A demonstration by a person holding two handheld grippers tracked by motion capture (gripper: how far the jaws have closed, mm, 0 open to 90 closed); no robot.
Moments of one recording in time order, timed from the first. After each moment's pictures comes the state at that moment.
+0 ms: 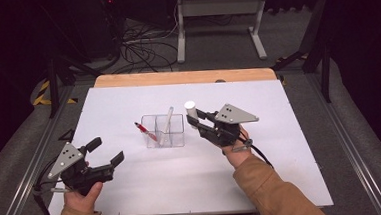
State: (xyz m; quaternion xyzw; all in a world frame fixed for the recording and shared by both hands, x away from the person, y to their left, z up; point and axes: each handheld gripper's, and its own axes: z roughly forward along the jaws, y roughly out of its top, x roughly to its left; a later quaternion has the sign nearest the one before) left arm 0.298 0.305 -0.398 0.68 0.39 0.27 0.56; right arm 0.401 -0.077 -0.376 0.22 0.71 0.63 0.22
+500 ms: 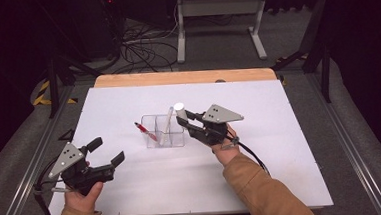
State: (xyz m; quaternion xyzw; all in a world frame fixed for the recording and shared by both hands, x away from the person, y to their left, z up) left arm 0.299 0.304 -0.399 0.68 0.39 0.26 0.56; right arm 0.418 -0.051 -0.395 0.21 0.72 0.63 0.21
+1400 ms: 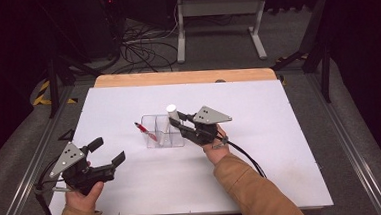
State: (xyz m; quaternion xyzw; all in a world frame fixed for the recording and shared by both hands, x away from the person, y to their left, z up) left arm 0.301 0.304 -0.400 0.69 0.39 0.26 0.56; right arm 0.434 -0.030 -0.417 0.20 0.72 0.63 0.21
